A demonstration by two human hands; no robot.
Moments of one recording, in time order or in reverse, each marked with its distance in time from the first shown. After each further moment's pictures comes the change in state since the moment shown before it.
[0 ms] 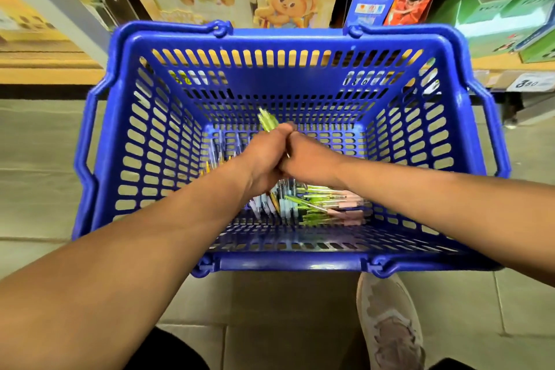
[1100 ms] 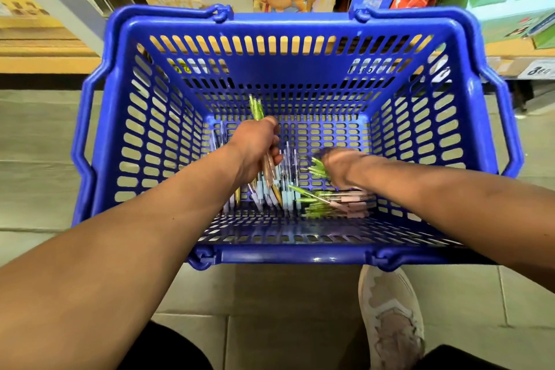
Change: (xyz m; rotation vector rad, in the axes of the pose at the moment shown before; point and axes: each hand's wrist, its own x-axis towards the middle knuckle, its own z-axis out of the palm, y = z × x) left_hand 0.002 0.004 -0.024 0.152 0.155 0.051; right_hand 0.014 0.092 -0.011 -0.926 -0.345 0.340
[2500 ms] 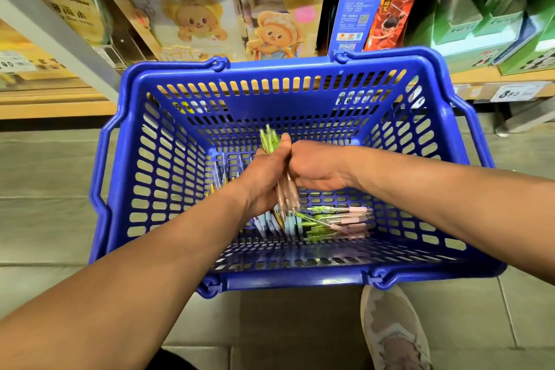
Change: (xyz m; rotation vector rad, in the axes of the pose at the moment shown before) left_hand -0.023 0.004 0.025 -0.150 -0.237 -0.019; right_hand -0.068 -0.044 -0.078 1.468 -0.124 -0.335
